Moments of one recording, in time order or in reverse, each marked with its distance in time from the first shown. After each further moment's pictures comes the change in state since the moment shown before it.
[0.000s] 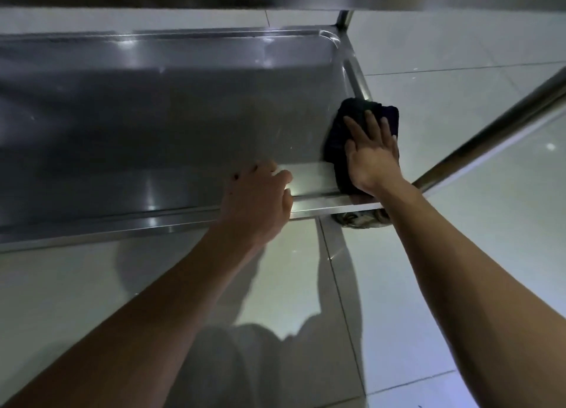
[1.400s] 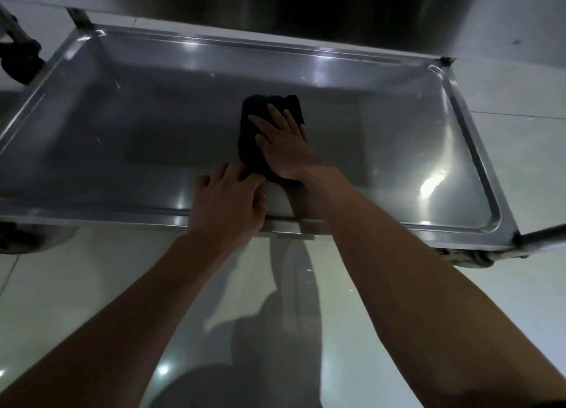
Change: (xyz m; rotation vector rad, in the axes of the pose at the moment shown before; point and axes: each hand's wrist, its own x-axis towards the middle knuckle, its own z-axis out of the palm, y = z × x) left_hand -0.063 -0.197 -0.051 0.130 0.121 -0.236; right_hand 0.036 -0.300 0.125 0.050 -0.274 -0.462
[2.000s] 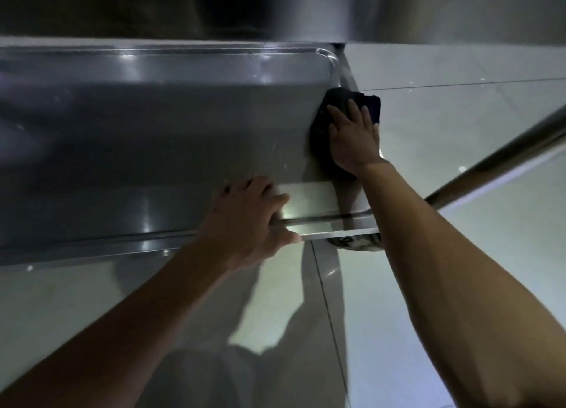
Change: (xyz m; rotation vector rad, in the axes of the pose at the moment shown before) left_hand 0.024 0.209 0.026 -0.058 -0.236 0.399; right_hand -0.124 0.260 -0.130 -0.020 0.292 0.481
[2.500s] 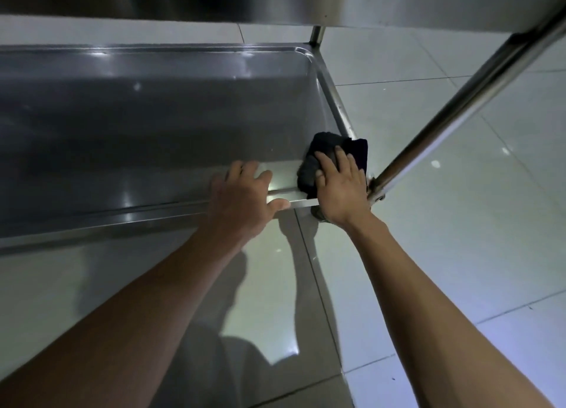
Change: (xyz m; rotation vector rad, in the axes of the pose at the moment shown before) left_hand -0.021 0.018 0.017 0.003 0.233 -0.074; right_hand -0.154 0.008 0.006 -0.062 0.013 0.029
